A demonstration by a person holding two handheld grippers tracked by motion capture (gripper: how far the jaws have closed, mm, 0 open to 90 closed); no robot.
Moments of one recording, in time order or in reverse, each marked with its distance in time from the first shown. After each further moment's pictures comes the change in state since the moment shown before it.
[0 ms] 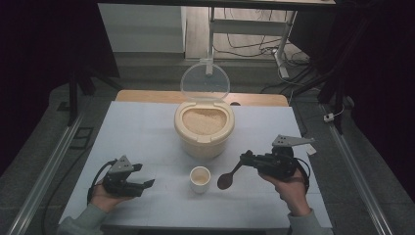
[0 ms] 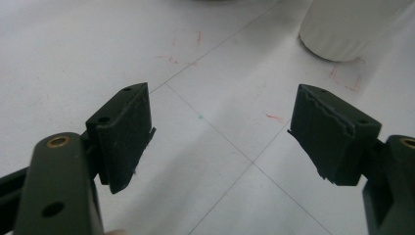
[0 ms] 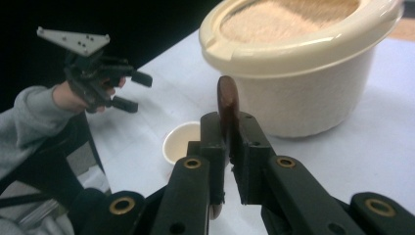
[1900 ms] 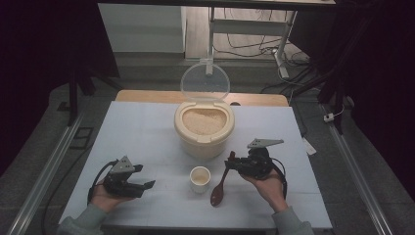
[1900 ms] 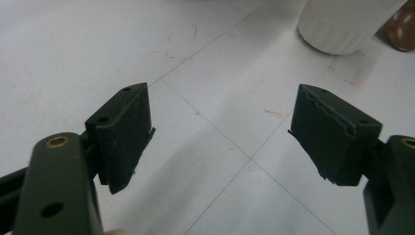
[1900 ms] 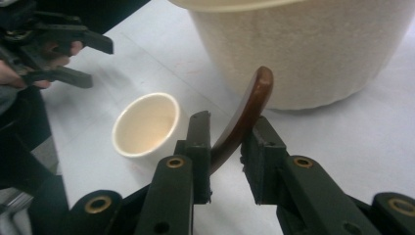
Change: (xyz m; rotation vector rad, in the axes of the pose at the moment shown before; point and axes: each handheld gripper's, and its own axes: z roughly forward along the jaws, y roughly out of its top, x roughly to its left) left arm -0.001 0.000 0.002 0.019 -0.008 0.009; right arm -0.021 -0.025 0.067 0.112 -0.050 0.023
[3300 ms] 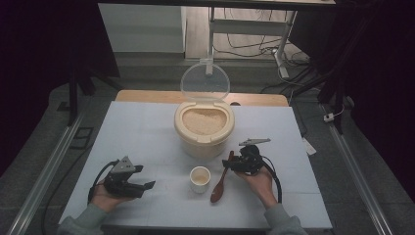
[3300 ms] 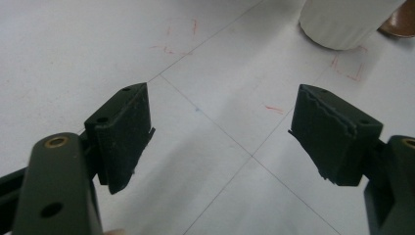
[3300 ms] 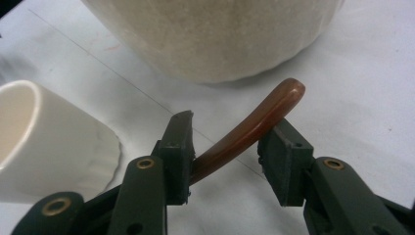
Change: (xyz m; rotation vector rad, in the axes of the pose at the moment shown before) left arm 0.001 -0.001 0.002 0.015 -0.006 0.000; right arm -0.036 -0.016 0.050 0.097 -0.149 0.089
